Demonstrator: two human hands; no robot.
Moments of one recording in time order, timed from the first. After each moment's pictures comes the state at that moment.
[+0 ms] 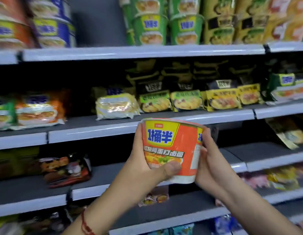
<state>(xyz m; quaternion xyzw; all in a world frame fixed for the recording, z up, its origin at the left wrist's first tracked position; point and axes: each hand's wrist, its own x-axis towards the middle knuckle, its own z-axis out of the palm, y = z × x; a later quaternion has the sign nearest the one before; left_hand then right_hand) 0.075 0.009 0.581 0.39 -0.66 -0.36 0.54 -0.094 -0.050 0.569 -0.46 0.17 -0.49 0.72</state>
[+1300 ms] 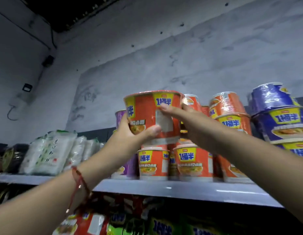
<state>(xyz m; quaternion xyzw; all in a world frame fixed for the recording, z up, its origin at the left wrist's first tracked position) 0.697 0.102 0.909 0.45 -0.61 0.13 0.64 0.553 -0.009 0.949 -0.80 -0.09 -0.43 0.41</state>
